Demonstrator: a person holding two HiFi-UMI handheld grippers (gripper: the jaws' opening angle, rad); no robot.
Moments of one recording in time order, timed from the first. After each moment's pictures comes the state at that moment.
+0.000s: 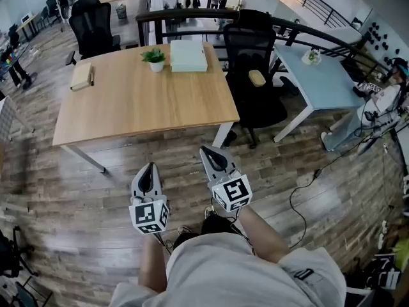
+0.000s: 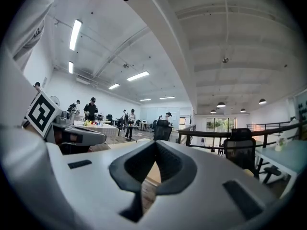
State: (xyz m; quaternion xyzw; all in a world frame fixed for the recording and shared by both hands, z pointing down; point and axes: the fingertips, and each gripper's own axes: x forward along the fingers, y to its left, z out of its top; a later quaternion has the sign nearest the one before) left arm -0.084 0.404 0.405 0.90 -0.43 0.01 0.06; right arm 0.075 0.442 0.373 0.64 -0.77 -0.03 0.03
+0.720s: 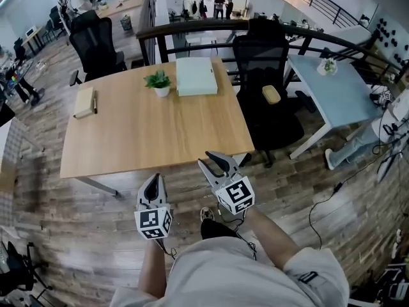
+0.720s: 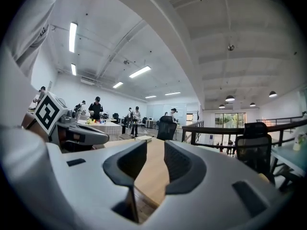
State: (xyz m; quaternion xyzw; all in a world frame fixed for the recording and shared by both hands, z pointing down) left arm -0.022 0.264 0.440 0.91 -0.41 0.07 0.07; right arm 0.135 0.293 0.412 0.60 -0.80 0.00 0.04
